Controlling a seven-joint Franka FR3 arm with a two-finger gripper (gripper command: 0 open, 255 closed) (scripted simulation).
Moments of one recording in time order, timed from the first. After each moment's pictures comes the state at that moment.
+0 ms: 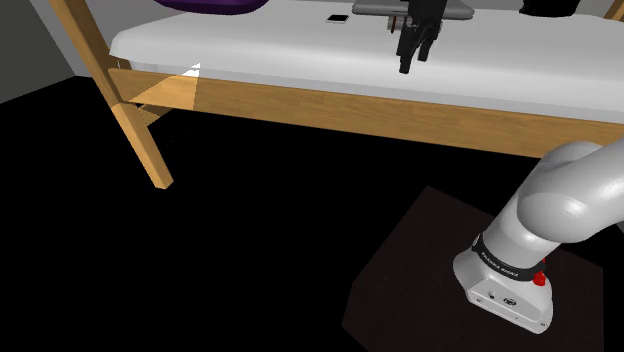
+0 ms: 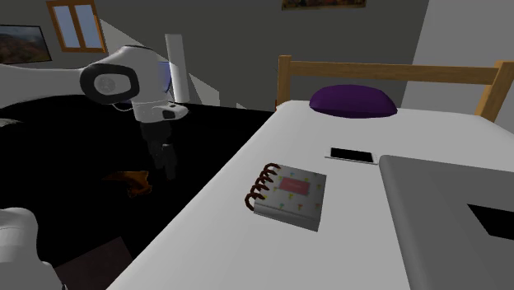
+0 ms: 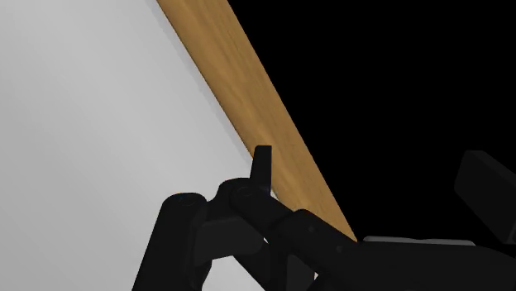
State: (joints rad) arm -0.11 -0.54 -0.08 -2.18 -0.14 1.64 -0.13
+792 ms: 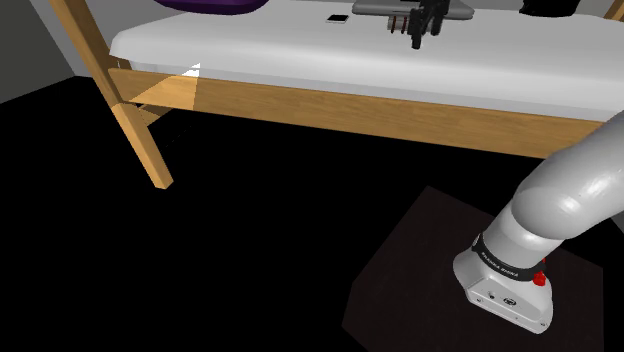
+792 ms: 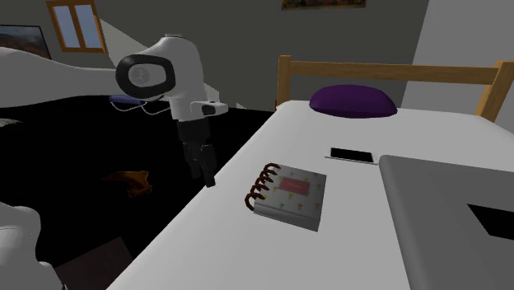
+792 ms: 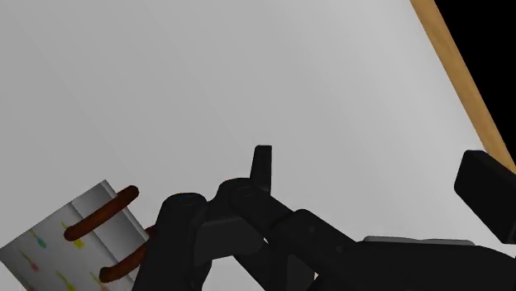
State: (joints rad) arm -0.21 -0.28 -0.19 -1.91 -0.30 1.67 -0.24
